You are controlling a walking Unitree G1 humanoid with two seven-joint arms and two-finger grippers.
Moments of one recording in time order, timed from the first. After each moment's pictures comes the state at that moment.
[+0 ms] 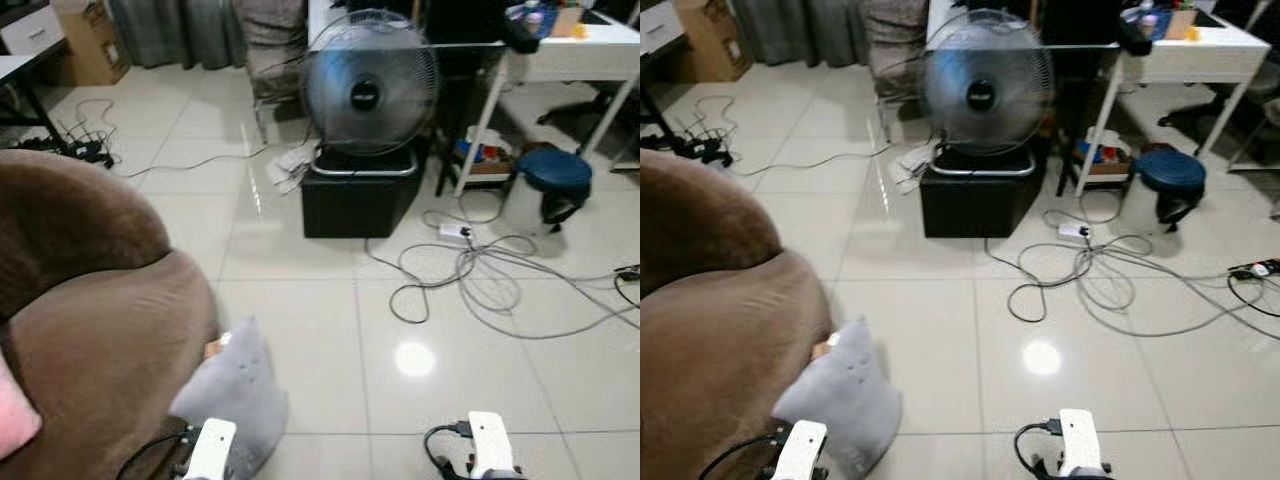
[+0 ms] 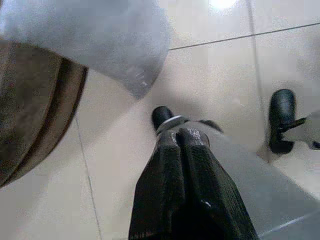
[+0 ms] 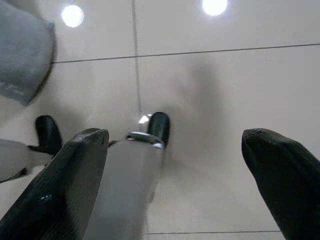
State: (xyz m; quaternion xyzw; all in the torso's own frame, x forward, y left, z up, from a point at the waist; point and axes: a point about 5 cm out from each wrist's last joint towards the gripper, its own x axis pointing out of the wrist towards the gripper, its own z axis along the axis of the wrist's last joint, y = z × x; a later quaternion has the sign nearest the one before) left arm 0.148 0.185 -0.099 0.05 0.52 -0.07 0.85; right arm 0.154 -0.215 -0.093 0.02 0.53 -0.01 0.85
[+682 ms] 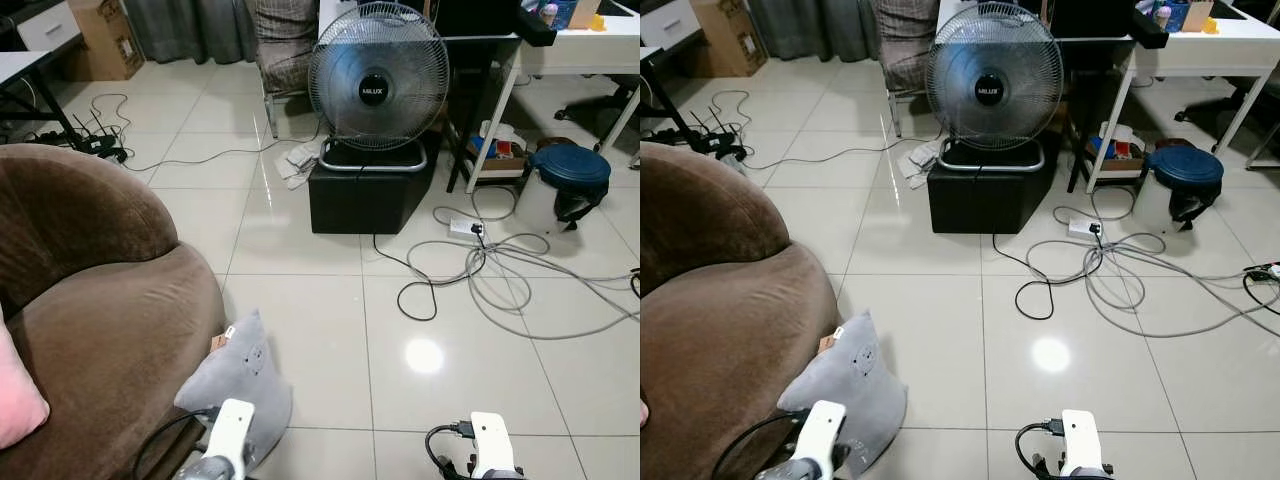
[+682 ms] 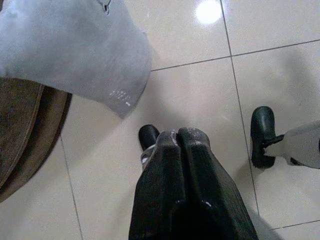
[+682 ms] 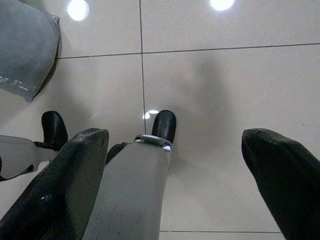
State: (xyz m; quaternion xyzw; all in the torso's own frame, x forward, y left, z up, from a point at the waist) left arm 0.171 0.160 -0.091 0.04 0.49 -0.11 0.87; right arm 0.153 -0.212 -0.094 0.03 0.53 -0.02 0.85
